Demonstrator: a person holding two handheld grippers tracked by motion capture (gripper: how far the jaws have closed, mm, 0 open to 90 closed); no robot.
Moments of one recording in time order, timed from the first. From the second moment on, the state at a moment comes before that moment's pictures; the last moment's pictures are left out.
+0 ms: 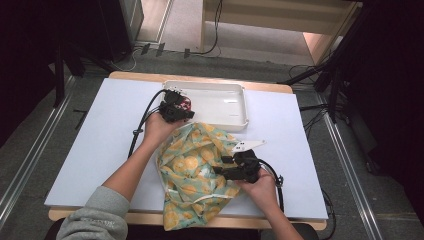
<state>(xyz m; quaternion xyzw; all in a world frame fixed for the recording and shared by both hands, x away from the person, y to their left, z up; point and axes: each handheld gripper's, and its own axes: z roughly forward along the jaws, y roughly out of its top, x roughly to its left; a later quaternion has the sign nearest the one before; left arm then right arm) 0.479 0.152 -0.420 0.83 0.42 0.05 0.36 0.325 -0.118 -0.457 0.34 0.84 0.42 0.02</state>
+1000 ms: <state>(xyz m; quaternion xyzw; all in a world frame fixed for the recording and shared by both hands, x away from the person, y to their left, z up) 0.479 0.186 -0.421 0.82 0.45 0.07 0.36 0.324 -0.116 -0.457 0.33 0.84 0.42 0.02</state>
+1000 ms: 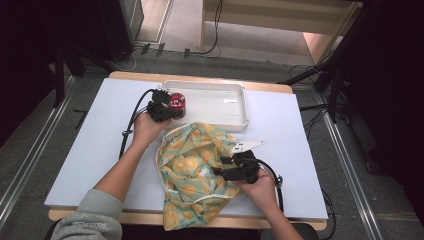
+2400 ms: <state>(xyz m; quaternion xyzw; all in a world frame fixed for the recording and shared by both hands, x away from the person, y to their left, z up) 0.383 0.215 -0.390 0.85 0.36 0.02 0.39 0.323 -0.113 -0.458 0.33 0.85 0.42 0.02</state>
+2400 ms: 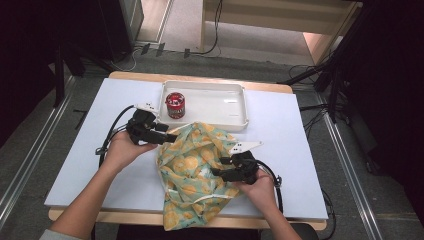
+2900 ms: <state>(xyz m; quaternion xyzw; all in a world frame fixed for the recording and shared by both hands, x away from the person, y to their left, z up) 0.345 0.228 -0.407 0.85 0.35 0.02 0.39 0.323 -0.114 -0.457 0.33 0.85 0.42 0.02</state>
